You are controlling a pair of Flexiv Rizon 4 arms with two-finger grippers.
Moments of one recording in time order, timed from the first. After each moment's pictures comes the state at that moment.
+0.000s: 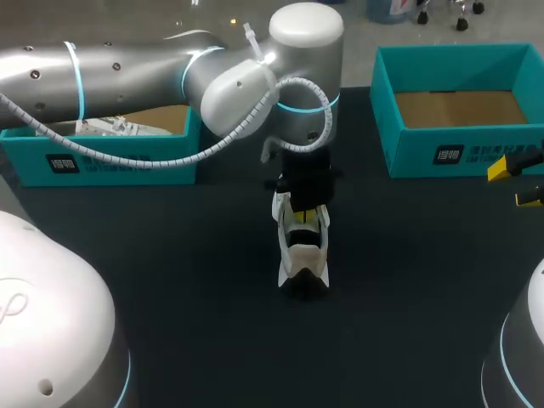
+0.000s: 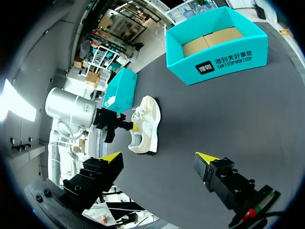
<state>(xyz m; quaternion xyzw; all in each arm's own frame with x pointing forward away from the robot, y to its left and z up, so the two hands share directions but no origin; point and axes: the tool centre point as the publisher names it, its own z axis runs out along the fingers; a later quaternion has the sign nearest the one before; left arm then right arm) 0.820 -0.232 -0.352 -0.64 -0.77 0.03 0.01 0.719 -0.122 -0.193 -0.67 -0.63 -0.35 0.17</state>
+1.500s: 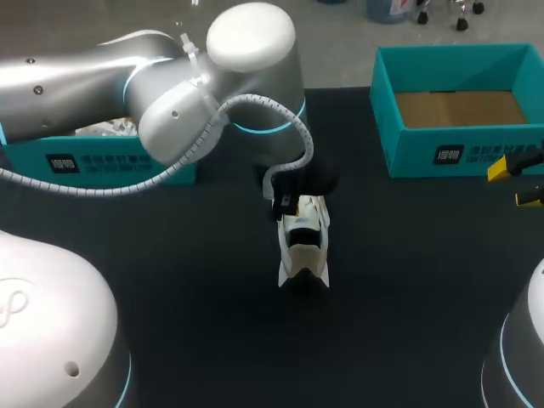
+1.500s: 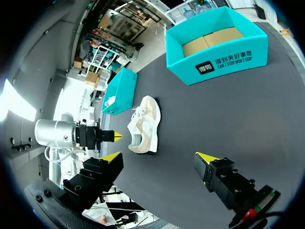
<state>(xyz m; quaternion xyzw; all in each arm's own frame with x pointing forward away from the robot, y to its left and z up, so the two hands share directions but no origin) 0.768 -0.201 -0.288 -0.11 -0.99 0.08 -0.08 0.719 -0.122 -0.193 -0.67 -0.63 -0.35 0.17</state>
